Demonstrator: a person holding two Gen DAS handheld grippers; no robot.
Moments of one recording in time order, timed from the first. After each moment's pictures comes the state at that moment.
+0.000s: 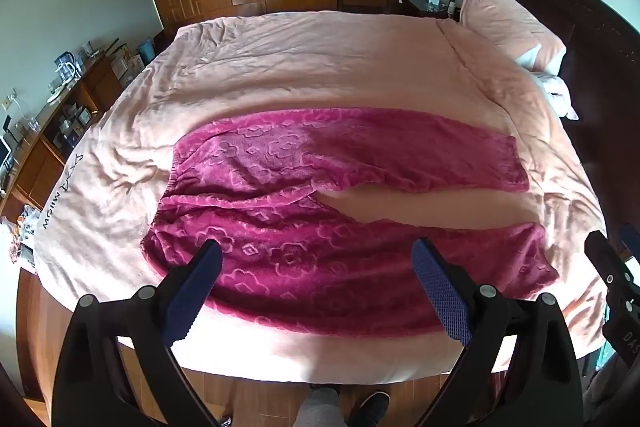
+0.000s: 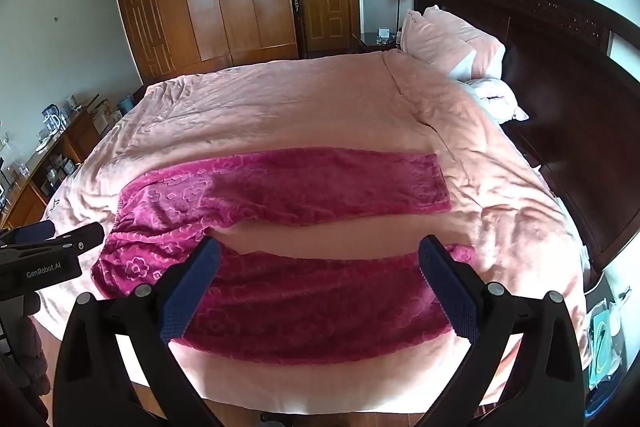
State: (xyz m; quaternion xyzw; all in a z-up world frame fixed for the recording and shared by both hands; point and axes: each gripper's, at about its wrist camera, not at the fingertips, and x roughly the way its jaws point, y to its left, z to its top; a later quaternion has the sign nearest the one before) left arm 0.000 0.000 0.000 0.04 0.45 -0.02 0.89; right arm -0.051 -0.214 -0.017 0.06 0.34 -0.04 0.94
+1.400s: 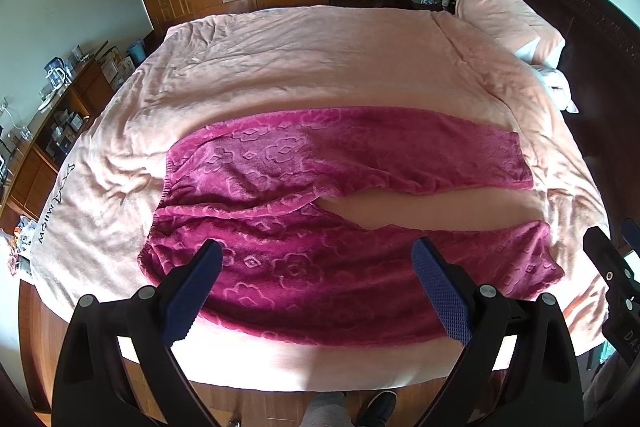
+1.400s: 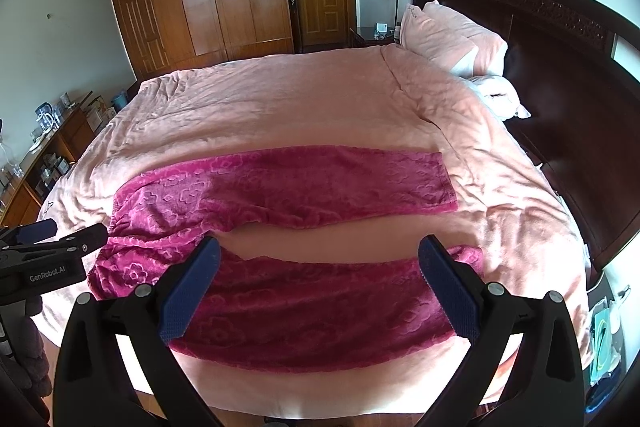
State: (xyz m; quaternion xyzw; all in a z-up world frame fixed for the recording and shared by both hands) left arm 0.017 -0.003 -0.007 0.06 0.45 -0.02 0.89; right arm -0.025 -0.214 -0.025 0.06 0.35 -0.04 0.93
